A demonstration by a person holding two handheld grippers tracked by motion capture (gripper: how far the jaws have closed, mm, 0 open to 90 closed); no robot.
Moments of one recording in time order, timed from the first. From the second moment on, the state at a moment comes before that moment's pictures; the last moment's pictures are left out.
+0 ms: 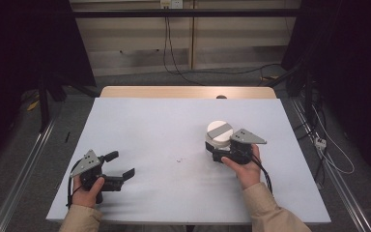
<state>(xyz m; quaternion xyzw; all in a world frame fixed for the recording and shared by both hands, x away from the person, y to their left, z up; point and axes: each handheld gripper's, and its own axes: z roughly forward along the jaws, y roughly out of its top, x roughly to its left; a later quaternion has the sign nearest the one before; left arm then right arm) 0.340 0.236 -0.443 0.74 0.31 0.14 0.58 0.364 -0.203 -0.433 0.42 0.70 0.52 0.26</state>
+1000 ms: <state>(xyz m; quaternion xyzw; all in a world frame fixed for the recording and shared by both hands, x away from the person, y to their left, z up) 0.340 0.235 -0.443 0.74 0.31 0.14 0.58 0.387 -0.184 -0.435 0.41 0.70 0.53 0.25</state>
